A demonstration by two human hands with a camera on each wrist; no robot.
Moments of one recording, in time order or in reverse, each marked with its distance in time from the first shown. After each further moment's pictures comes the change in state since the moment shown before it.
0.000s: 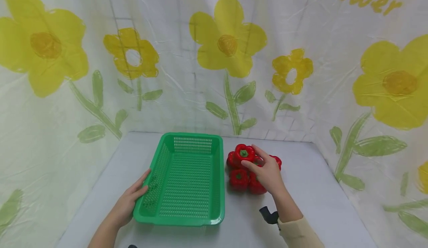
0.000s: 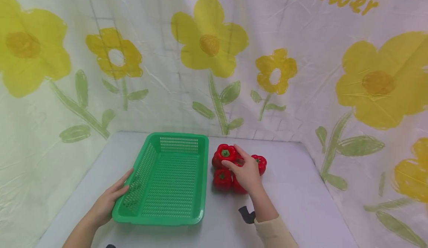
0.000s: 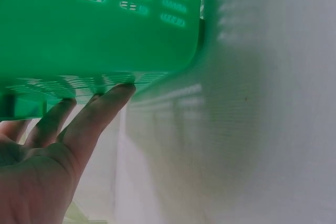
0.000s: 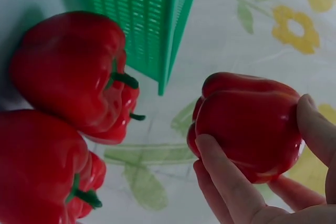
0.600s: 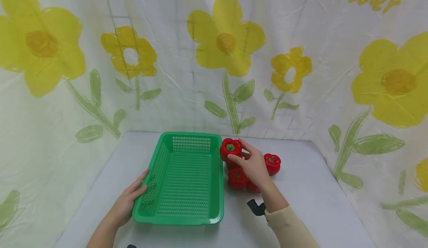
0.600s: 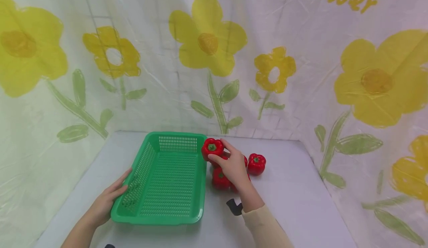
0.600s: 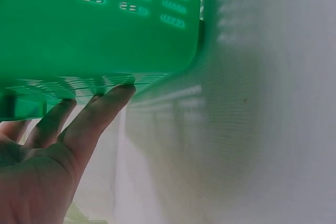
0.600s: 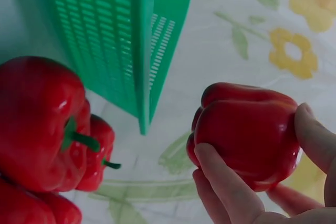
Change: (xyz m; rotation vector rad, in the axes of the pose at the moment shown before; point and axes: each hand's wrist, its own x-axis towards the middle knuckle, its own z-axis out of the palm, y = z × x) left_hand 0.000 0.004 0.000 0.013 -0.007 -0.005; right_hand 0.017 -0.021 0.030 0.066 -0.041 0.003
